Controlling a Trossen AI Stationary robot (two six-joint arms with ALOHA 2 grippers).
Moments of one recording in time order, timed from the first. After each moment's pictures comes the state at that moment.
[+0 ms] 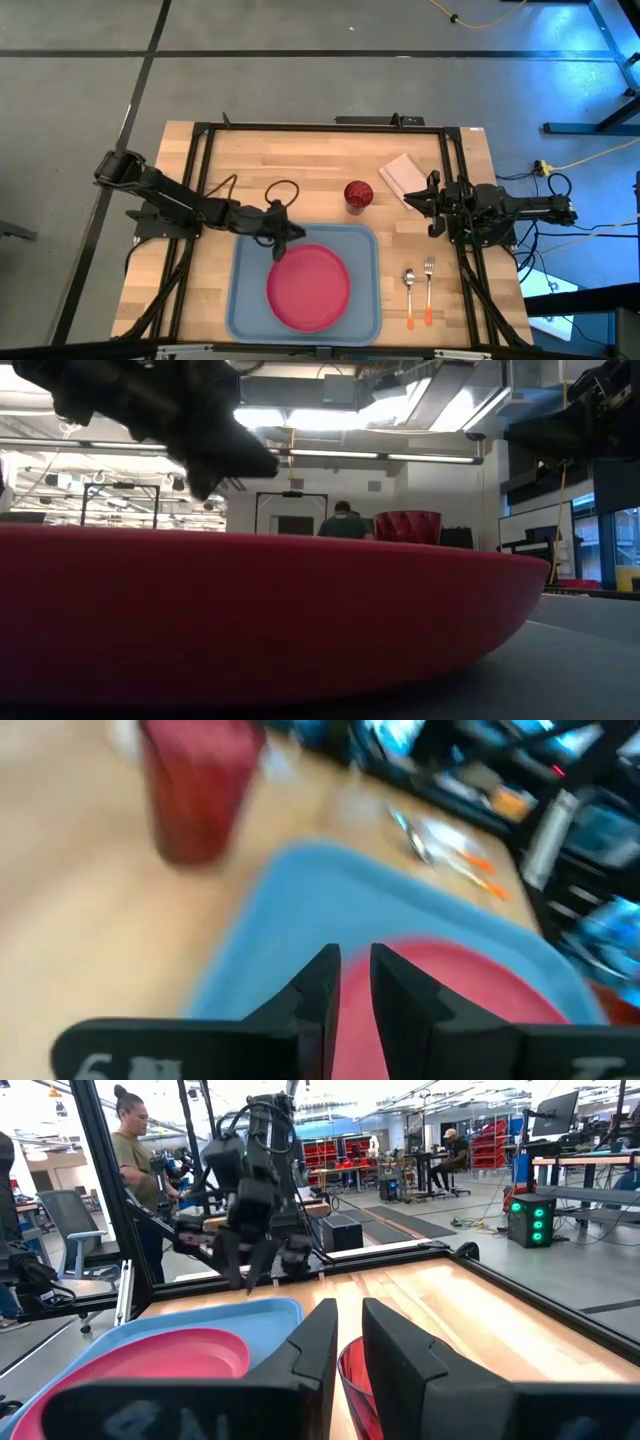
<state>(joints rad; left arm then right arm) -0.25 1.37 0.53 0.50 -0.27 -0.51 0.08 0.01 0.04 0.05 0.19 0.13</state>
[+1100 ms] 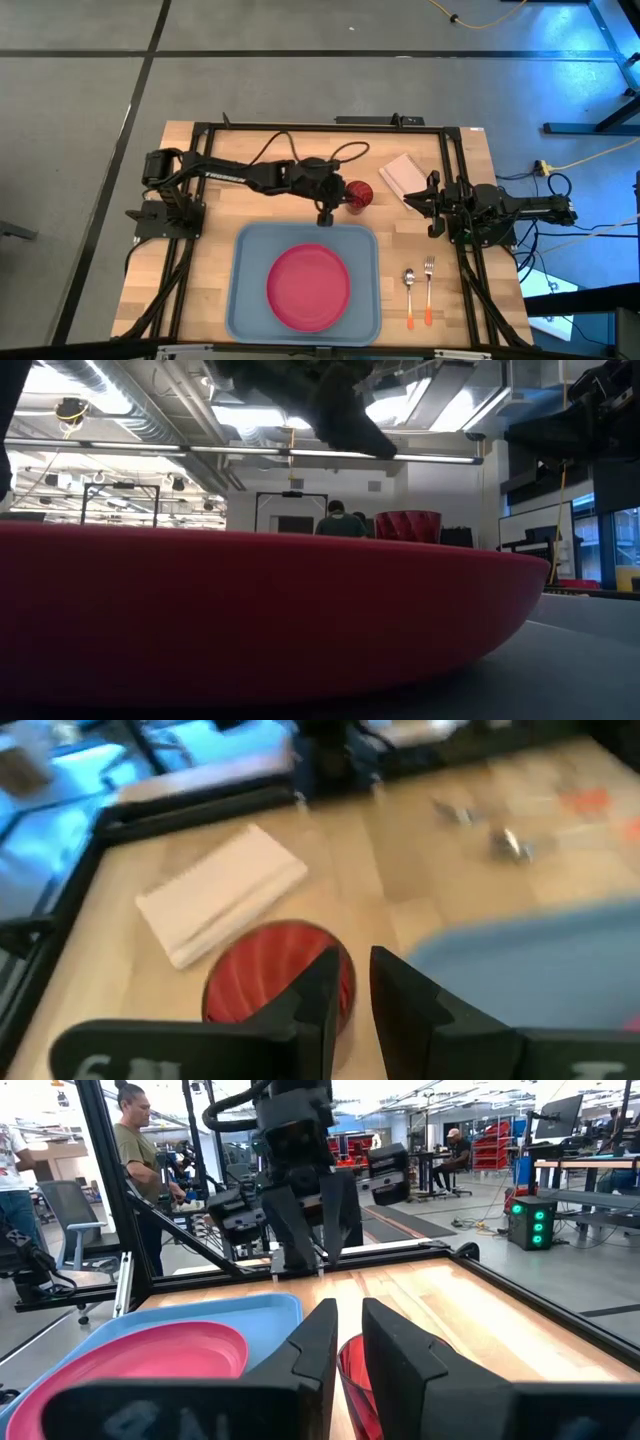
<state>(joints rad) 0.07 1.75 1.28 -0.02 0.07 0.25 0.08 0.01 0.04 0.05 0.18 0.10</state>
